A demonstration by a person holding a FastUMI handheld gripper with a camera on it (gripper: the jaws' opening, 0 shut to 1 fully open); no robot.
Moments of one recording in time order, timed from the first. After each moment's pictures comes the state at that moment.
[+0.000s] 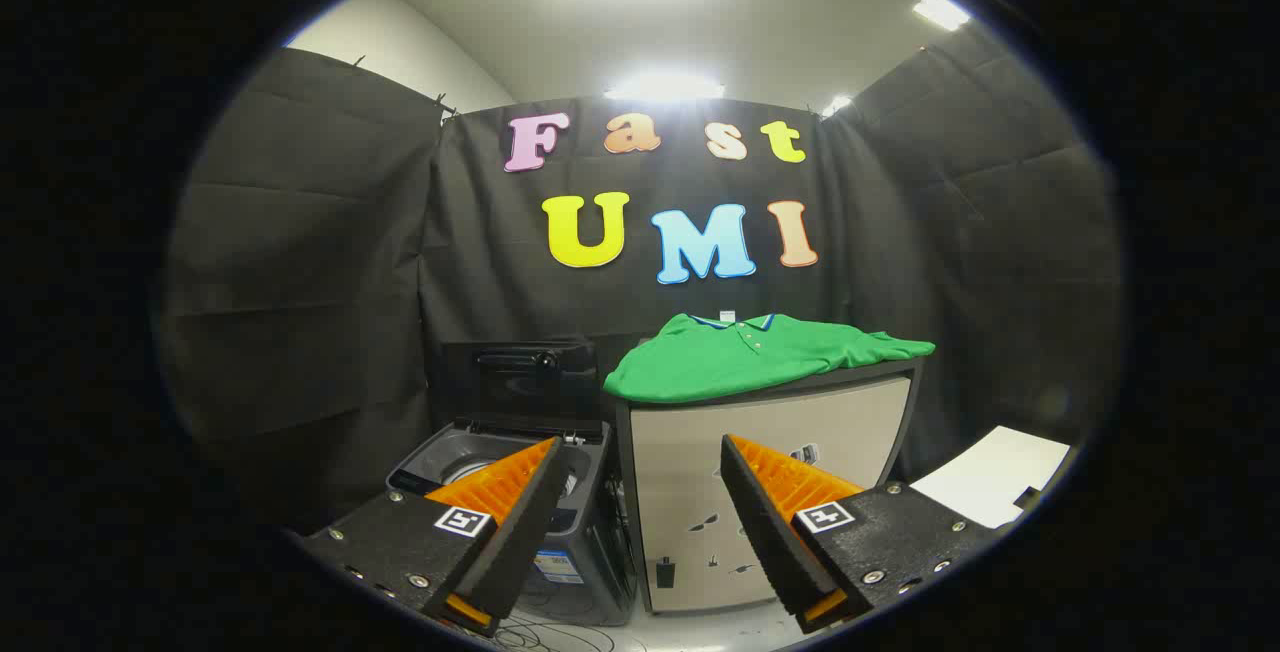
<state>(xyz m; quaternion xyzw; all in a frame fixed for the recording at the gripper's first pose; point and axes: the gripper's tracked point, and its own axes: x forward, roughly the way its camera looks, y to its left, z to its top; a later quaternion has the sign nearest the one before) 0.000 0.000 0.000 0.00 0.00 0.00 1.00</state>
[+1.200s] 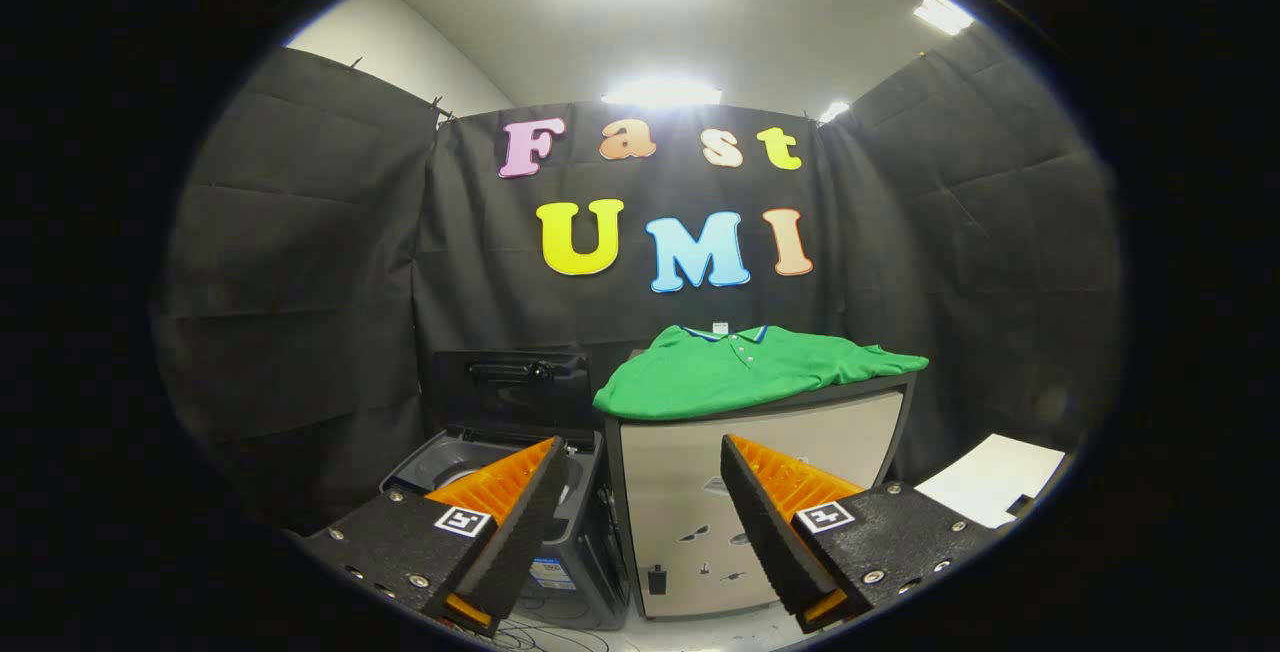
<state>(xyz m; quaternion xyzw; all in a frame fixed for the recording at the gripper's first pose) 0.006 -0.009 0.018 0.00 -0.01 -0.01 1.00</state>
